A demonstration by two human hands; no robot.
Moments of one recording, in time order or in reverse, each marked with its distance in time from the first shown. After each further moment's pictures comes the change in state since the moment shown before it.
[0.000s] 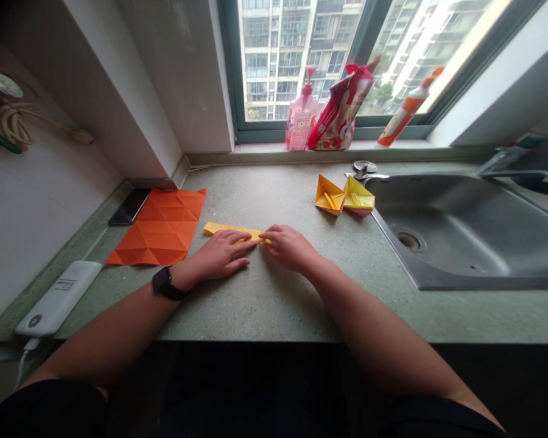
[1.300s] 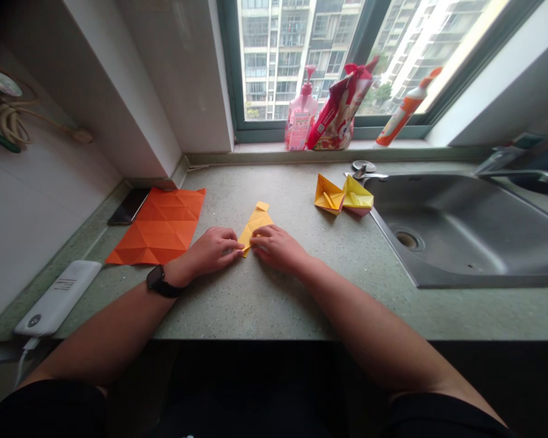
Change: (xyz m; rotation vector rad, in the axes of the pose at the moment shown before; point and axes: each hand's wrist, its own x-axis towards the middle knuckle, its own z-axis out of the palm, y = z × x) left_hand -0.005 -0.009 -0.010 -0.048 0.138 -0.021; right_hand 0.009 -0.009 0.019 -0.090 -0.054 -0.115
